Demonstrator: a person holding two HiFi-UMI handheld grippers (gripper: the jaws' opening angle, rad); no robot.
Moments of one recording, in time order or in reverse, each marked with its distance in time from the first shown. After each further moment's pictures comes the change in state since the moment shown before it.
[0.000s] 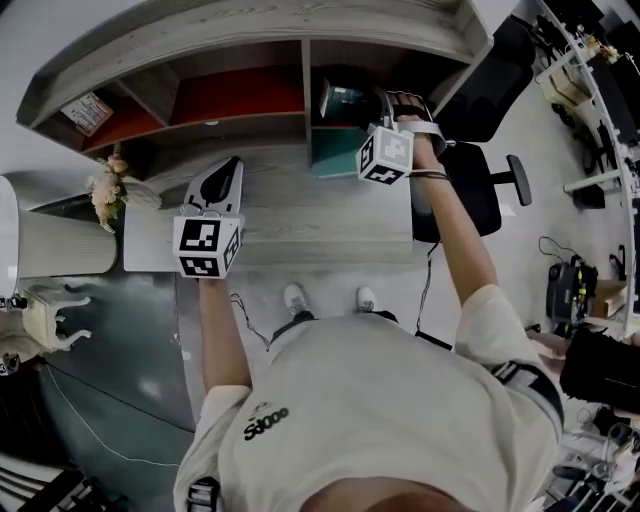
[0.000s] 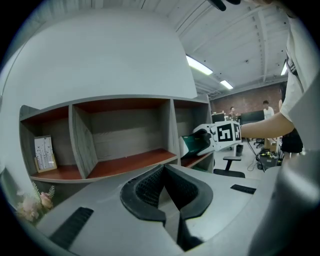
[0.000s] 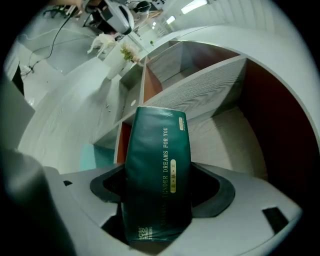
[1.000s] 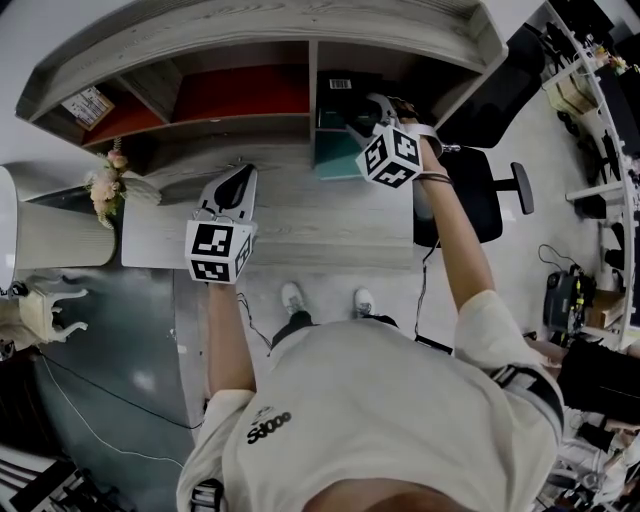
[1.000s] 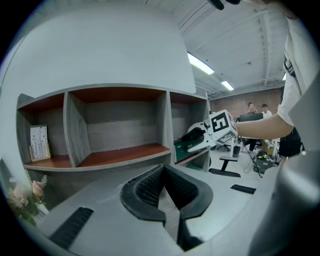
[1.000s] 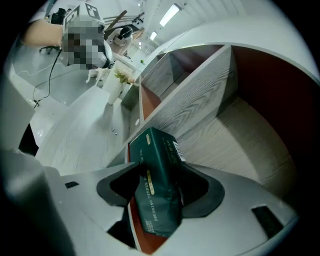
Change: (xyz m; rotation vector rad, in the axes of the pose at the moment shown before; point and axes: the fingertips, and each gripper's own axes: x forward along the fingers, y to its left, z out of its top) left arm 0.013 -0.019 -0.020 -0.042 0.028 -0.031; right arm 0.006 0.013 0.027 0.203 -0.183 0.151
